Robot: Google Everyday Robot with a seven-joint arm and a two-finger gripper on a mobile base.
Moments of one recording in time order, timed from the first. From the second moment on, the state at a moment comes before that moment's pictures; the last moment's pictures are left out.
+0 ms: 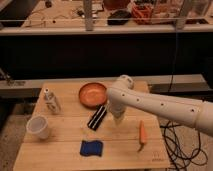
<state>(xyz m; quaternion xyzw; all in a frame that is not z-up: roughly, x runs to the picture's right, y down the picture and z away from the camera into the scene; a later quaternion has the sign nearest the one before) 0.059 0.154 0.790 -0.29 -0.12 -0.24 0.92</state>
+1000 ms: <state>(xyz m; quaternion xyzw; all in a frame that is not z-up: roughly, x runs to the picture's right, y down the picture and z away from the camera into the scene) 0.054 0.170 0.828 -0.30 -0.12 -0.25 0.91</state>
